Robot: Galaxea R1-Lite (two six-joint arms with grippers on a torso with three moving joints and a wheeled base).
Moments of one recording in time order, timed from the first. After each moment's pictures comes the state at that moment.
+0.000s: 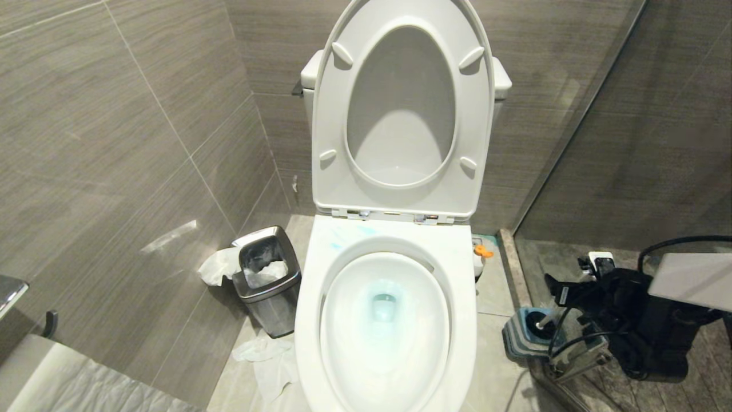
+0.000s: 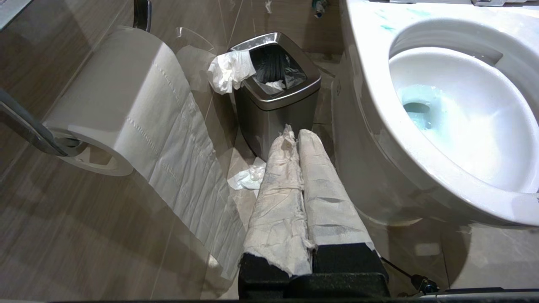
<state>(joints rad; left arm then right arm) -0.01 0.00 0.00 0.01 0.00 0.00 -0.17 2.50 -0.75 -1.50 -0.01 -0.05</state>
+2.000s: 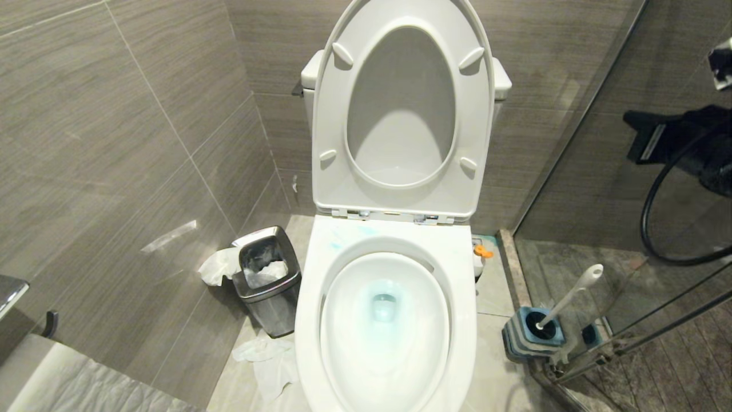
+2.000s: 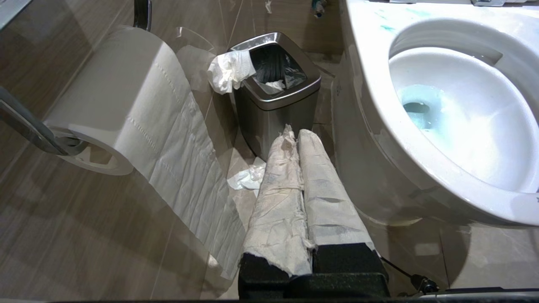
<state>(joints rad) -0.01 0.00 0.00 0.01 0.00 0.00 0.05 1.51 -1.04 -0.61 -0.03 -0.09</state>
